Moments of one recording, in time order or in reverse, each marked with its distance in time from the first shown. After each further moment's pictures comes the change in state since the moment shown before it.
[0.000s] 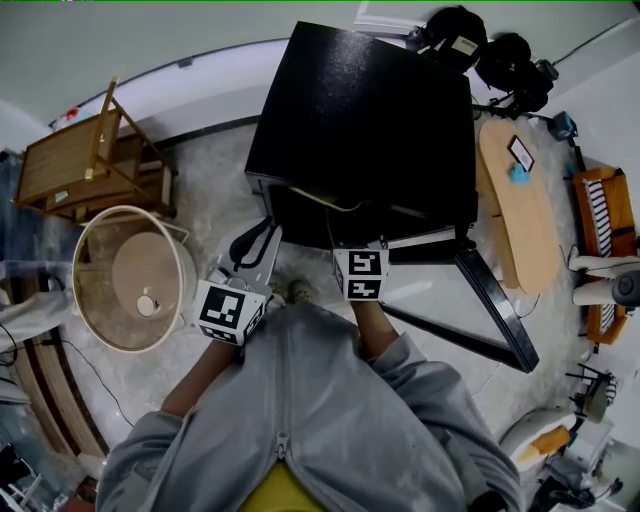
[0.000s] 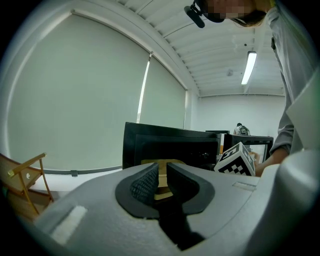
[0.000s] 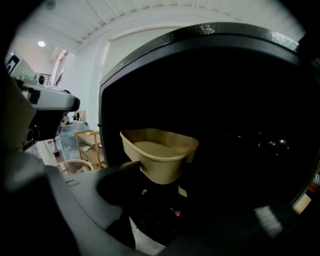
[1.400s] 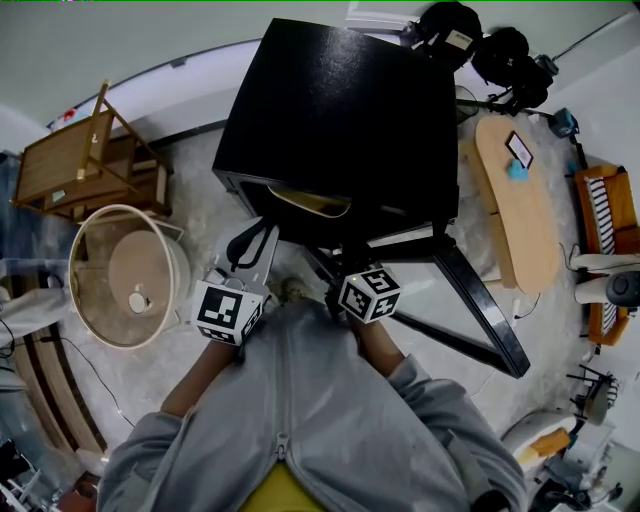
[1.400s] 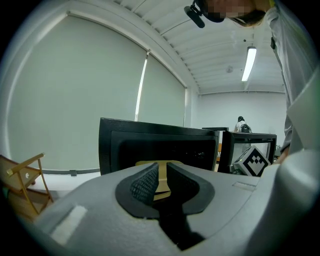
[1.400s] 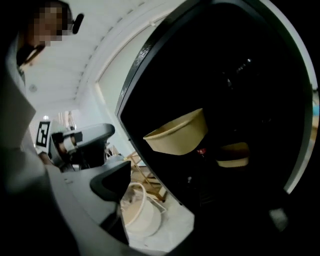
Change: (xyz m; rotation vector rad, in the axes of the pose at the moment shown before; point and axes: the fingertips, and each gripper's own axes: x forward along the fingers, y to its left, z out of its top) left arm 0.023 -0.038 -0.001 0.013 0.018 0.006; right arm -0.052 0.019 -0.036 0.467 -0.022 0.396
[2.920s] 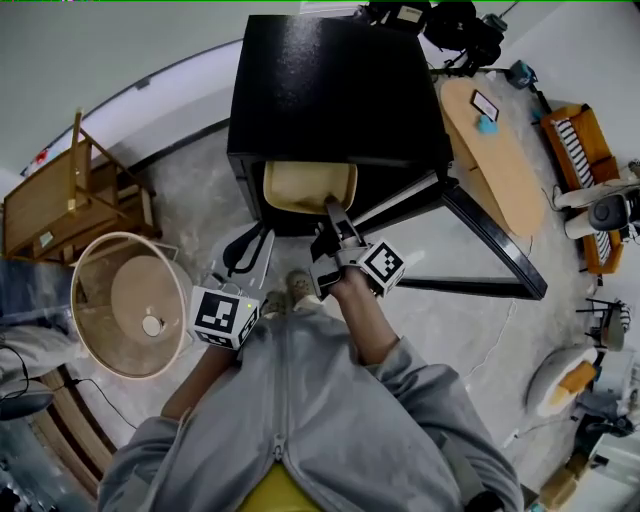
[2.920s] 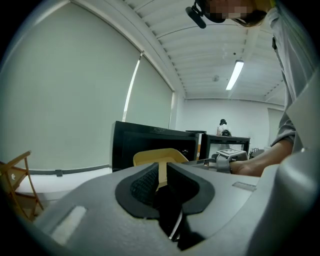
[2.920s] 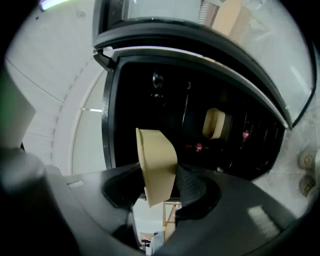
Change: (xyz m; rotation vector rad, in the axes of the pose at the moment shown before) left arm -0.063 0.014 -0.010 -0.011 -0.006 -0.203; right arm -0.012 0.014 0.020 0.966 -0.578 -0.105
